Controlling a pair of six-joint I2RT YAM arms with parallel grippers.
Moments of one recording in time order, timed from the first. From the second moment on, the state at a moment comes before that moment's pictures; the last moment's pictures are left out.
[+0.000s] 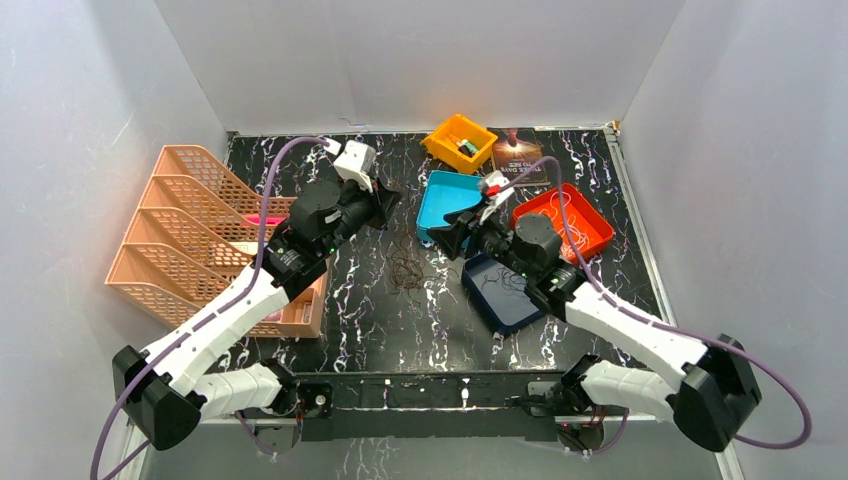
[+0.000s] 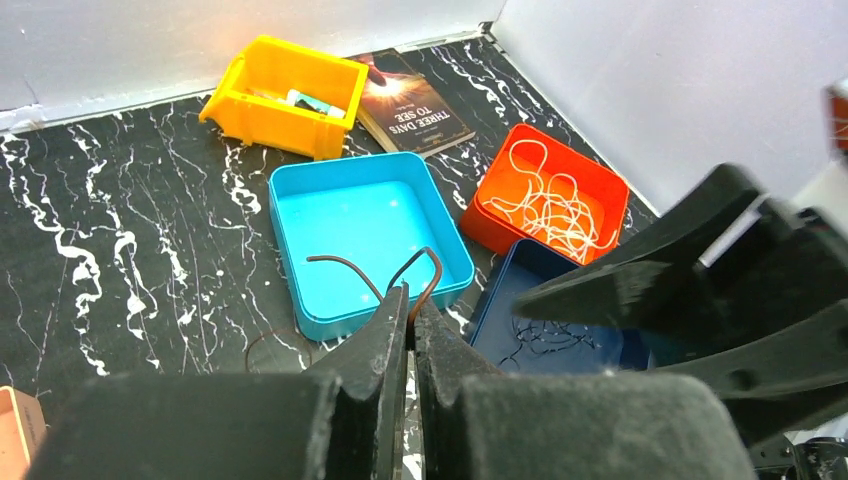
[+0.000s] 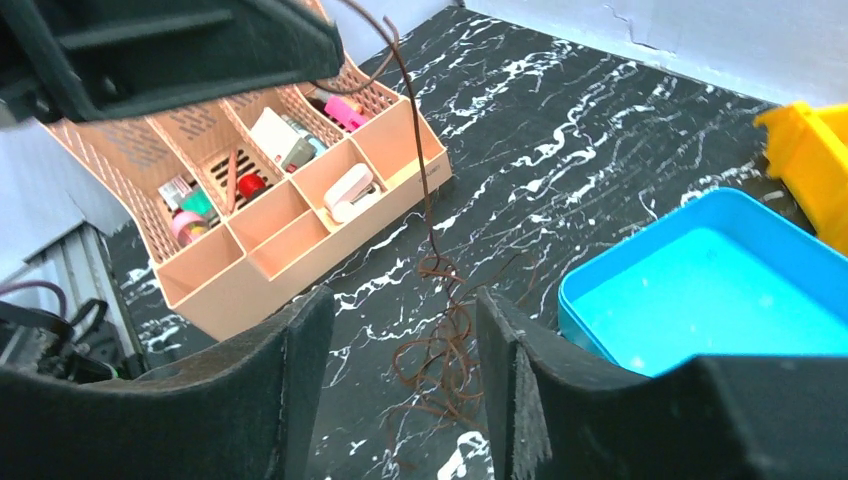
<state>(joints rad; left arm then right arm) -0.69 1.11 1.01 -0.04 -0.05 -0.26 0.76 1.03 0.70 0.31 -0.15 0.27</state>
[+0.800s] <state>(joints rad) -0.69 1.15 1.41 -0.24 0.01 -0.21 0.76 1.66 0.96 0.74 -0.30 0.31</state>
